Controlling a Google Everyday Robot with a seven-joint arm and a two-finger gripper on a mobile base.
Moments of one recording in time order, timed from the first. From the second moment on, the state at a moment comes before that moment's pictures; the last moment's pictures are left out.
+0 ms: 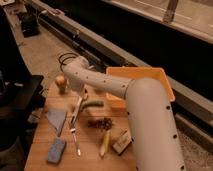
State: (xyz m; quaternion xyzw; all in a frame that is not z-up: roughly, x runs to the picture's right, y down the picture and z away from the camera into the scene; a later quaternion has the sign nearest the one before) arm -0.180 0.032 0.897 -0.14 -0.24 -0.53 0.80
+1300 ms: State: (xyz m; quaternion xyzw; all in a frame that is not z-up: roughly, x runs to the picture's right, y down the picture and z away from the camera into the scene) arm -0.187 0.071 0.938 -0.16 -0.29 -0.52 0.79
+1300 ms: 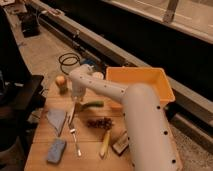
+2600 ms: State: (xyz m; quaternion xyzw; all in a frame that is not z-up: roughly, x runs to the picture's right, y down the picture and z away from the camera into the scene) arm -0.108 -0.041 0.848 -0.16 -0.15 -0.43 0.88
